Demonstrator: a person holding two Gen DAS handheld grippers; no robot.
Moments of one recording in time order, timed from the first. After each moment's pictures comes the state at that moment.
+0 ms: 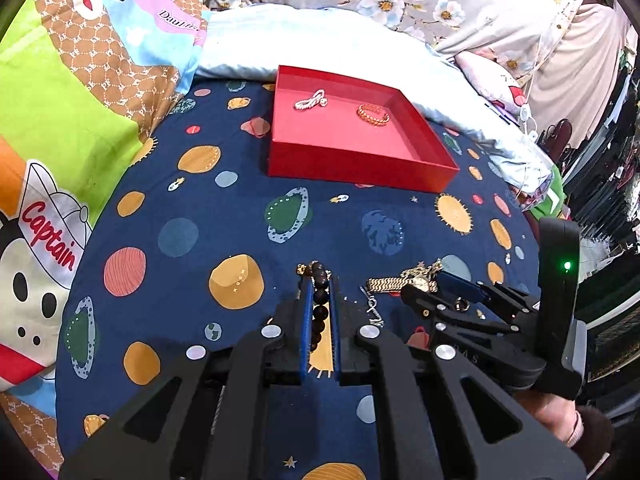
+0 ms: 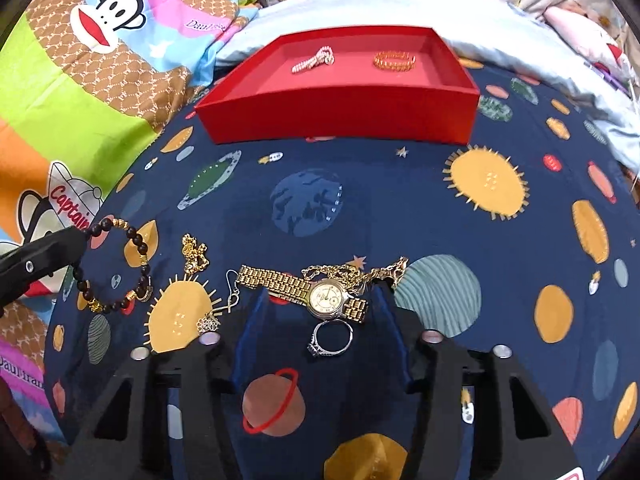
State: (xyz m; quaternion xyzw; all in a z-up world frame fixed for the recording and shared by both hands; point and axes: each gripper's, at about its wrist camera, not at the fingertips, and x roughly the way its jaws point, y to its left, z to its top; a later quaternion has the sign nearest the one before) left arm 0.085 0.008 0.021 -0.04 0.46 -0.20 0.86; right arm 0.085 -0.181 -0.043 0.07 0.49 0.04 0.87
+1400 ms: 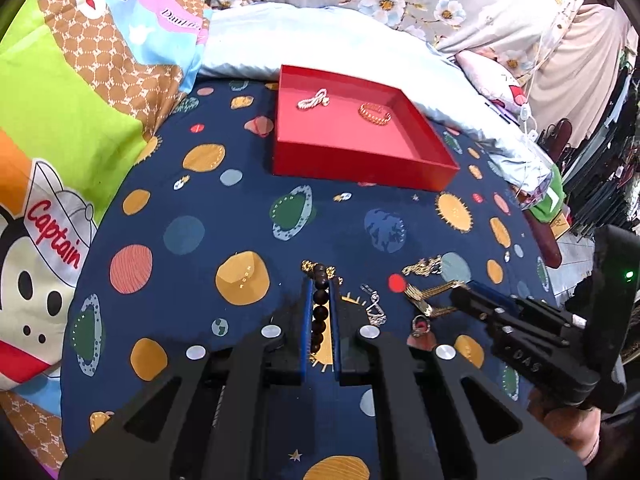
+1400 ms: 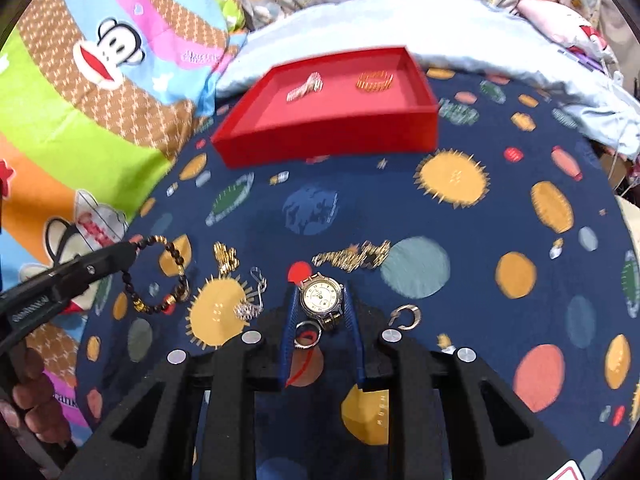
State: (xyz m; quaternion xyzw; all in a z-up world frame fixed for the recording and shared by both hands) left arm 0.082 0.016 0.028 -0.04 0.46 -0.20 0.86; right arm 0.045 -0.192 0.004 0.11 0.46 0.02 0.88
